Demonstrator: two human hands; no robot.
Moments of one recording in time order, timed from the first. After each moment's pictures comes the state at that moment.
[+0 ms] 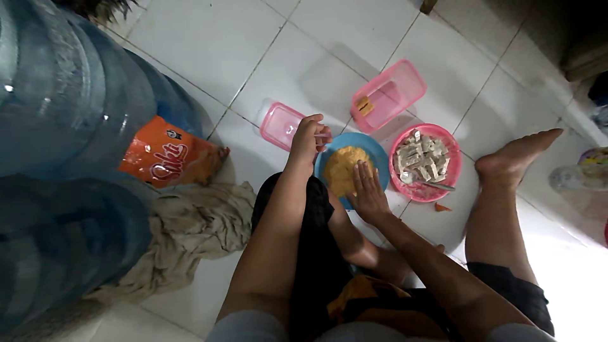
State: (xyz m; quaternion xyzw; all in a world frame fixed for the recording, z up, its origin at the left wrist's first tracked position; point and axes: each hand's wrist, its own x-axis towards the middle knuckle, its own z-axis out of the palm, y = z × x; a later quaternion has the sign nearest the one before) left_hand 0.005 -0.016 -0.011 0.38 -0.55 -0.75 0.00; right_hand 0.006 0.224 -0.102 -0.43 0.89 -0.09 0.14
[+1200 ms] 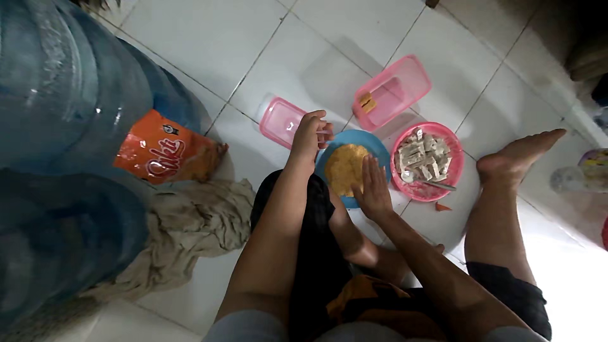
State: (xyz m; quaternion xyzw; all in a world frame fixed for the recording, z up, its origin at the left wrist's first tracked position) left_hand 0.005 -0.015 -0.011 0.37 -0.55 -0.75 0.00; right_hand 0.001 0.224 -0.094 -0.35 0.91 -0.16 0.15
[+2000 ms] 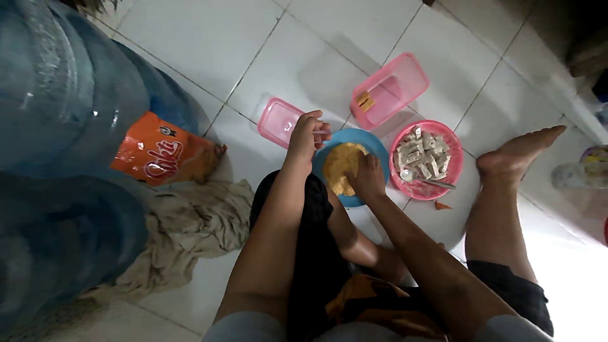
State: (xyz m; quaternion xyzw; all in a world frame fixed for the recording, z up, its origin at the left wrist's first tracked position) left_hand 0.004 -0.015 -0.013 0.38 -0.54 -0.75 0.00; right_hand -0.031 0.175 -0.079 -0.21 0.94 -0.13 0.24
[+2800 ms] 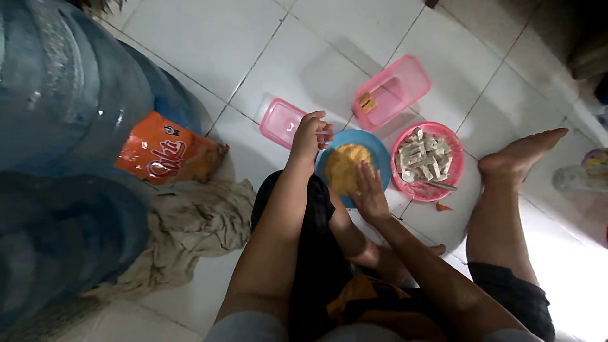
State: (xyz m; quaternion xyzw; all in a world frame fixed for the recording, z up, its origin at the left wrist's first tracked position) left_hand 0.004 -0.015 -0.009 0.37 -0.56 -0.74 0.00; right_hand 0.010 0.227 -0.106 -0.39 0.90 -0.19 0.11
